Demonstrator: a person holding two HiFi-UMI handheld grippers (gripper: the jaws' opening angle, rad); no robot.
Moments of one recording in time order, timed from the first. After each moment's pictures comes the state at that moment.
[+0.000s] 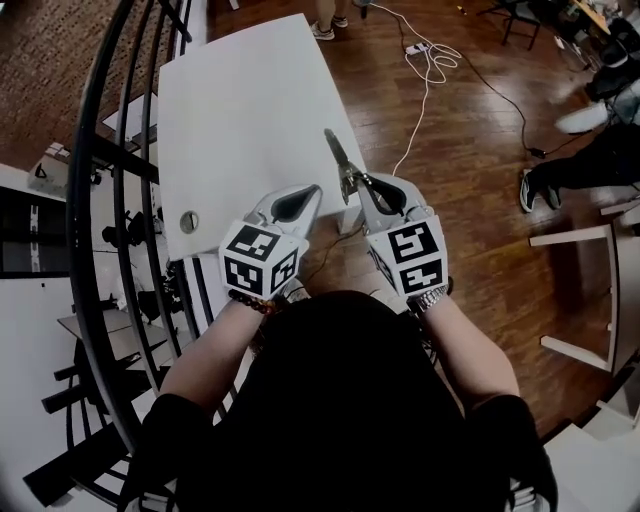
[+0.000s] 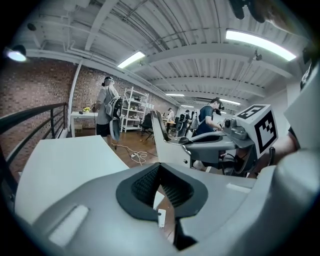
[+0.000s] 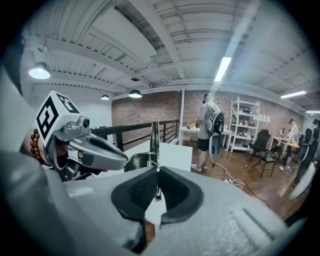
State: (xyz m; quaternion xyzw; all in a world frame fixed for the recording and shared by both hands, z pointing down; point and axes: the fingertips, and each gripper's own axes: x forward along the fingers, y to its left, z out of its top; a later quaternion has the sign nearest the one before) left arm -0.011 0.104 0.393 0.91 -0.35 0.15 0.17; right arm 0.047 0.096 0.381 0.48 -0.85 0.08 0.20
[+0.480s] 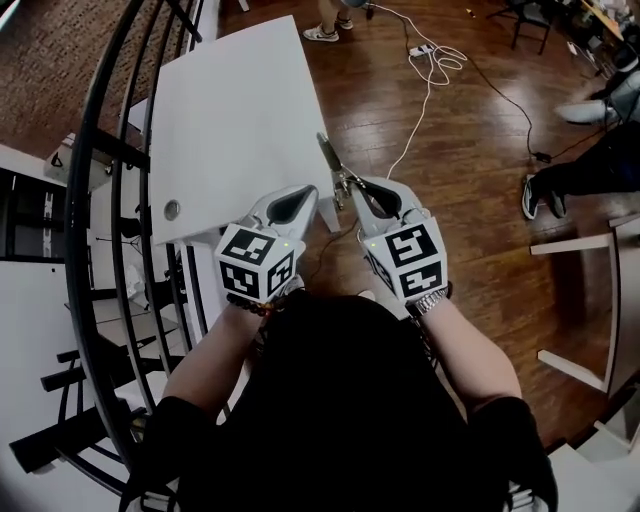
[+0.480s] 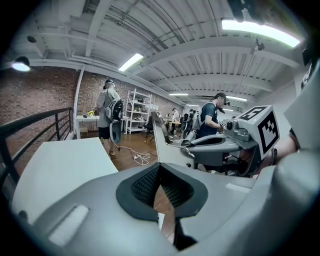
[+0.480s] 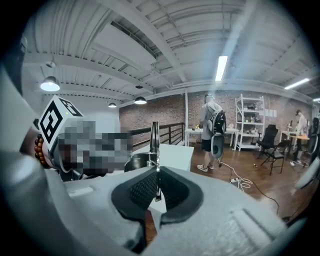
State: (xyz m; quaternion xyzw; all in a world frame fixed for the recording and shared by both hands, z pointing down) left arm 0.076 0.133 0.384 0.89 -0.39 0.15 0.16; right arm 0.130 0.127 0.379 0.44 -0.88 0.09 0.16
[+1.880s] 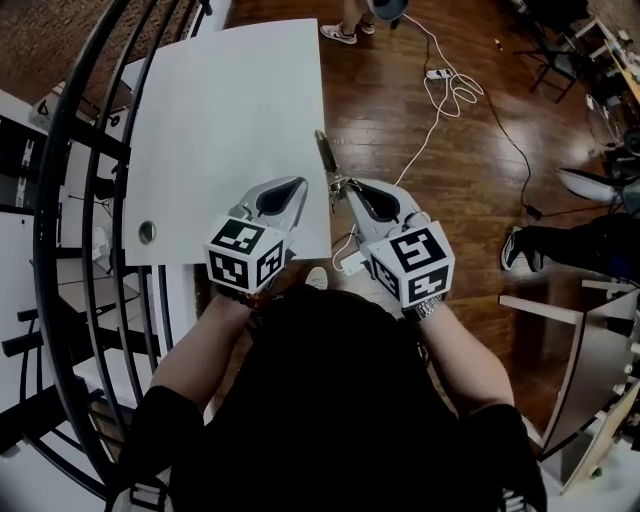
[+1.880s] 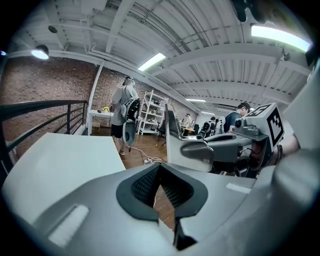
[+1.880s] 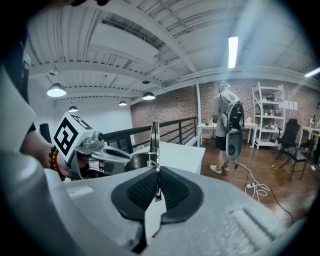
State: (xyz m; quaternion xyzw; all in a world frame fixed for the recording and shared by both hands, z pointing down) left arm 0.043 -0.035 0.406 0.86 -0.45 0.11 0.22; right arm 0.103 -0.031 0.381 0.36 -0.91 0.12 0.19
